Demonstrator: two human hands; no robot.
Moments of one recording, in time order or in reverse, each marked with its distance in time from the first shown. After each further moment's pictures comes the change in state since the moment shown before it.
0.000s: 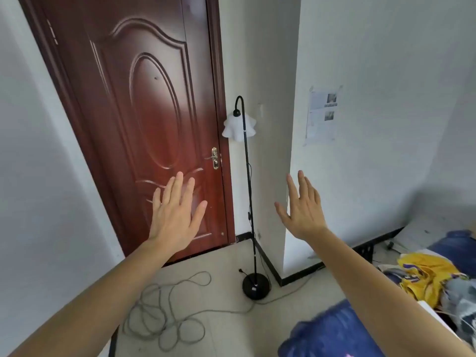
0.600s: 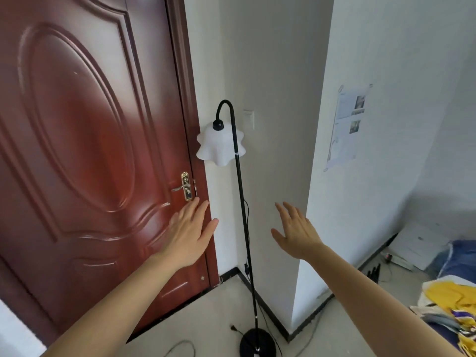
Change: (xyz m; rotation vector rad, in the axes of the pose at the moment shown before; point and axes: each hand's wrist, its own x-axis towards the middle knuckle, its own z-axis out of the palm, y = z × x) left_hand 0.356 -0.115 0.304 -0.375 -0.323 0.123; right_hand 0.323 0.039 0.259 -0.016 -0.302 0.185
